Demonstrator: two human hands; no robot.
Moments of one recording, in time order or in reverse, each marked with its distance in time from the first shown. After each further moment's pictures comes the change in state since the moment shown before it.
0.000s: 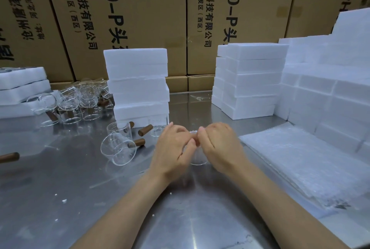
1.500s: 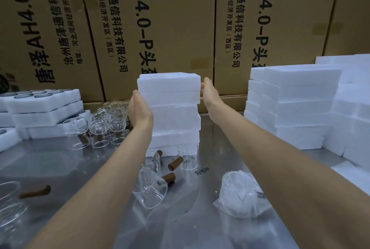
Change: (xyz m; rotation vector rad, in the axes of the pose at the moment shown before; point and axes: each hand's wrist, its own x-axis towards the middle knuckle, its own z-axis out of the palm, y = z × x) left_hand 0.127 -0.099 -0.114 -0.675 0.776 -0.845; right_hand 0.223 -0.042 0.018 1.058 -0.049 0.566
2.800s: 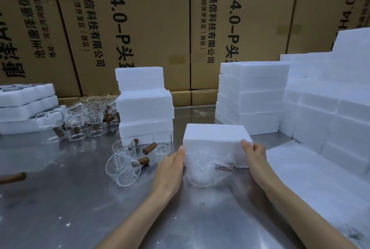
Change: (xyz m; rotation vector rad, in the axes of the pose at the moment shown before) left_hand -0.157 -0.114 -0.016 0.453 -0.649 0.132; right_hand -0.173 0.101 -0.142 -0.094 0.375 0.127
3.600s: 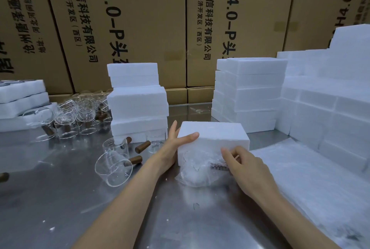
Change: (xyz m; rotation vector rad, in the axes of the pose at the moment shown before) left_hand 0.064 0.013 0.011 -0.575 -0.327 -0.253; right_hand -0.012 0.021 -0.002 -0.695 -0.009 -0.224
